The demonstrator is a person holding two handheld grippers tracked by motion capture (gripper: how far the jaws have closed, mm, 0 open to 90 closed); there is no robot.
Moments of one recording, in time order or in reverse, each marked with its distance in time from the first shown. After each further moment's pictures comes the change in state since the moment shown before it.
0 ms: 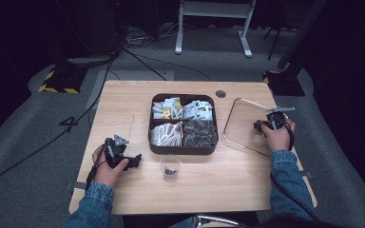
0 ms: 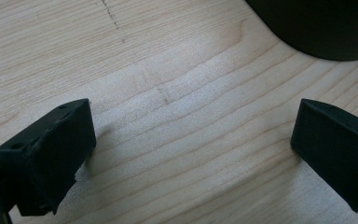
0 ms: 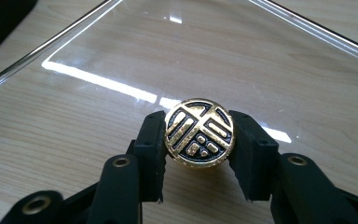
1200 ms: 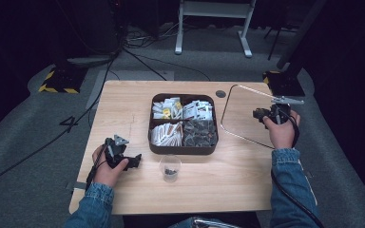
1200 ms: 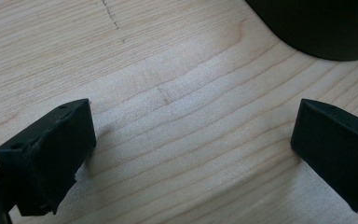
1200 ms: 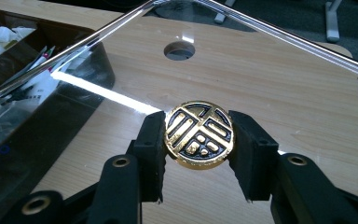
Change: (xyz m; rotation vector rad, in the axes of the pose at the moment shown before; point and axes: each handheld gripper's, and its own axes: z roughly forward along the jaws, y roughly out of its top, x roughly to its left) left arm 0.000 0.000 0.000 0.000 0.000 0.000; right arm 0.032 0.035 -0.055 -0.187 0.046 -0.043
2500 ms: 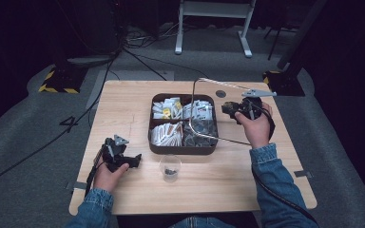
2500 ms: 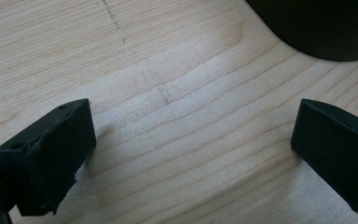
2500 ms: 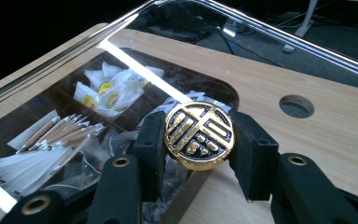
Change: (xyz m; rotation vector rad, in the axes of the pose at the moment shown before) left arm 0.000 0.000 0.000 0.001 0.003 -0.003; right arm 0.101 0.045 0.007 -0.059 0.232 -0.087
